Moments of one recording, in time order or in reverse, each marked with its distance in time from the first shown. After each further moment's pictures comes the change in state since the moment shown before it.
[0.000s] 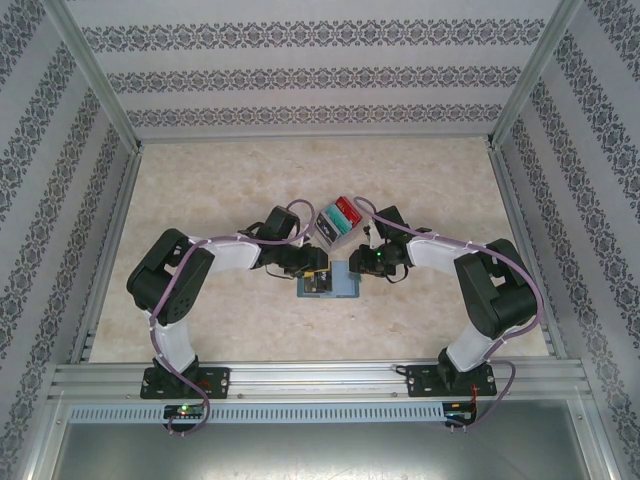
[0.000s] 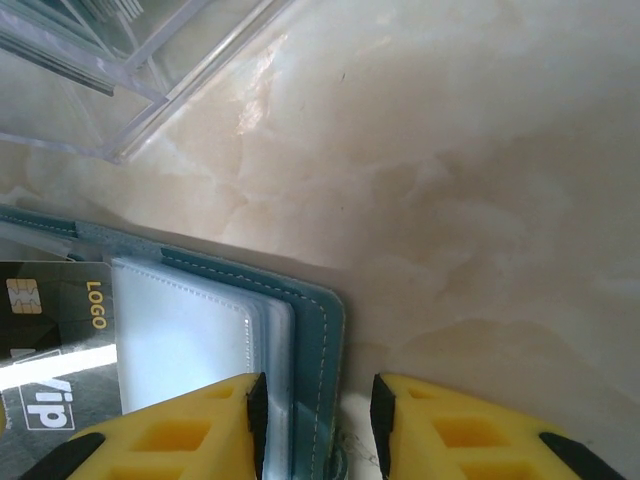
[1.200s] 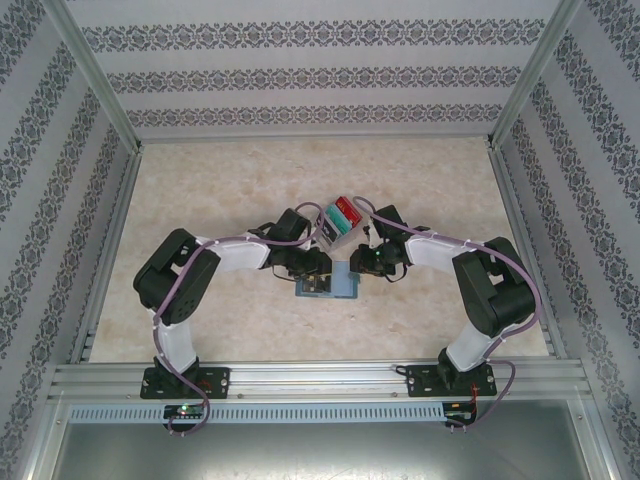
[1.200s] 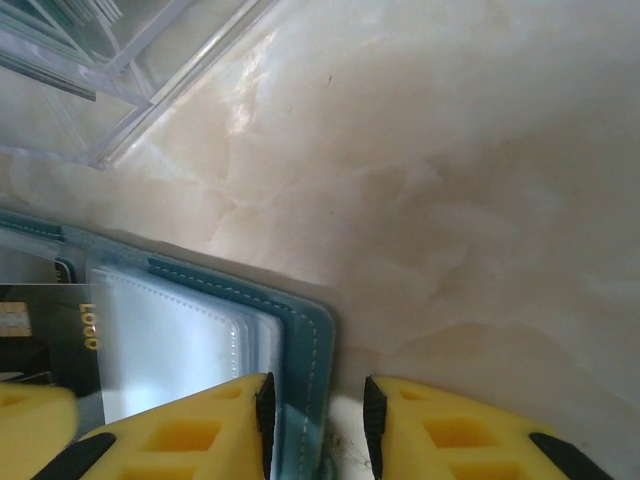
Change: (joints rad) left arm -0.061 0.013 0.053 -0.097 -0.117 0.005; right arm 0.008 0.016 0.019 -0.020 0.018 0.012
